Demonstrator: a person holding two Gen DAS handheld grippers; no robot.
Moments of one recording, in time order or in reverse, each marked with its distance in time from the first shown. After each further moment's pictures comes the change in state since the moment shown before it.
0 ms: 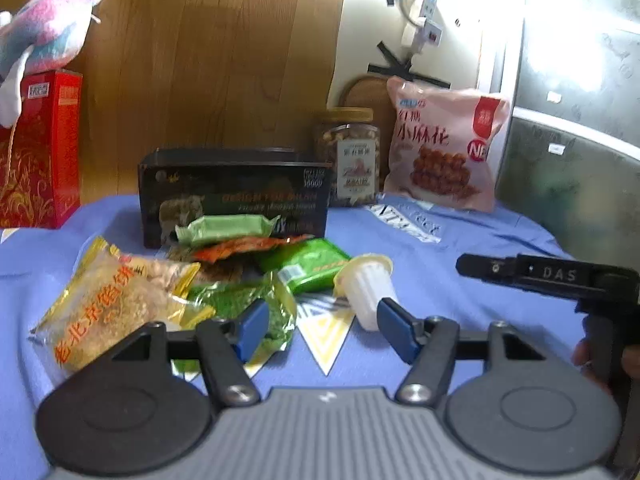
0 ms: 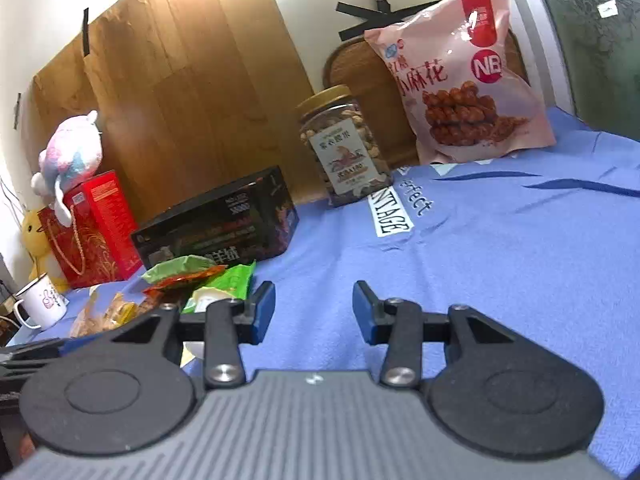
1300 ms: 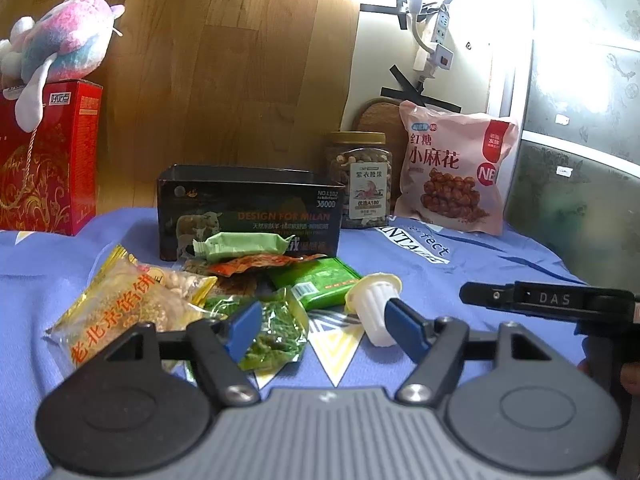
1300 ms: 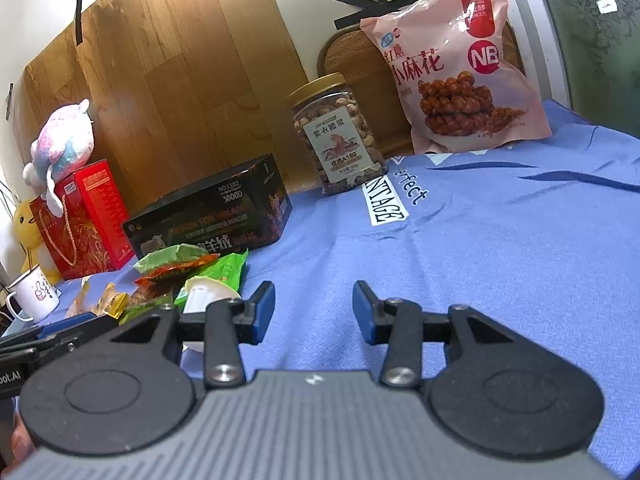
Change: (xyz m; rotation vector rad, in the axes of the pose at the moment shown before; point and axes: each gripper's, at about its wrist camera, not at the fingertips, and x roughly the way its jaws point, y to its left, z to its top) left arm -0.006 0.009 0.000 -0.031 -0.058 0.021; right arm 0.001 0.001 -0.002 -0.017 0.036 -0.017
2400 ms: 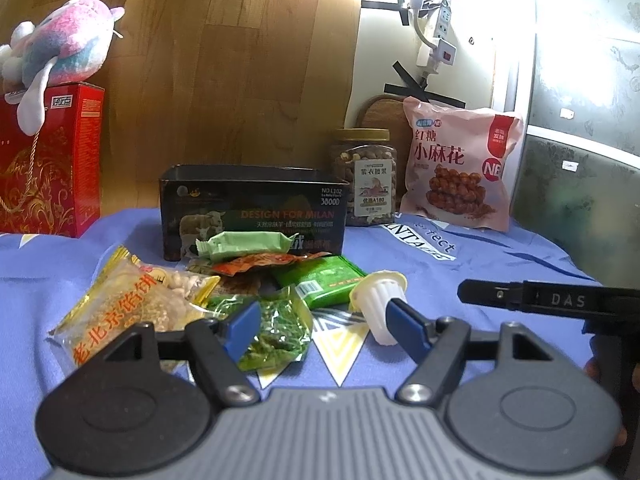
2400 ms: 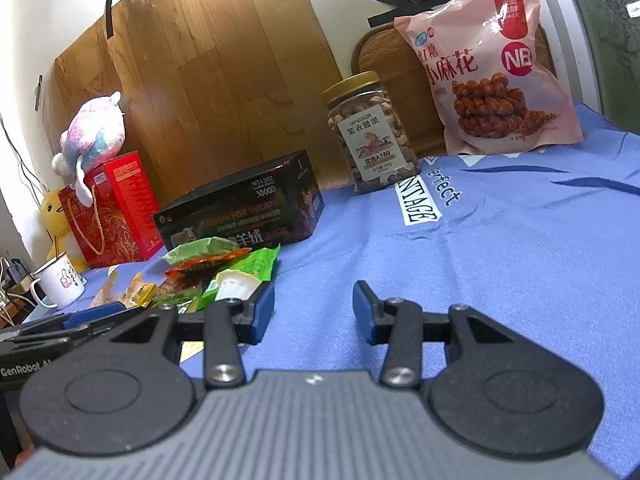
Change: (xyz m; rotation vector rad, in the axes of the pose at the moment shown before) left arm 0.003 -0.003 -0.001 0.017 0.004 0.022; right arm 0.001 0.003 0.001 -0.036 0.015 0.100
